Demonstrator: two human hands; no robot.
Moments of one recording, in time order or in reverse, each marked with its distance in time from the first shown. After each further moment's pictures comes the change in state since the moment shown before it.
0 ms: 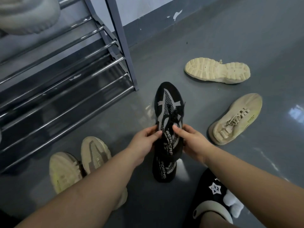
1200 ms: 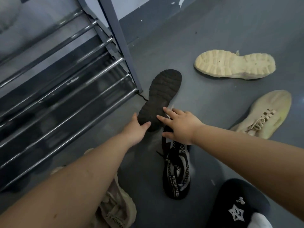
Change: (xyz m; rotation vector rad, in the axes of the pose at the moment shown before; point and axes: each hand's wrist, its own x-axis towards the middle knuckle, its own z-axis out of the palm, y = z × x) left_hand 0.084 0.037 -0.058 0.833 0.219 -0.031; right_hand 0.075 -0.054 0.038 -2.093 -0.207 -0.344
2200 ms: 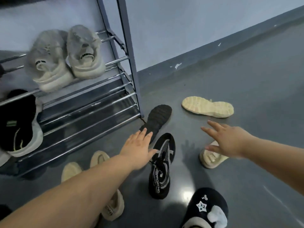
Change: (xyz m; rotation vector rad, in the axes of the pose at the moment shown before) left_hand -0.172 0.039 -0.005 0.768 0.149 0.414; right_hand -0.207 0.061 -0.062 -0.224 0.027 0.256
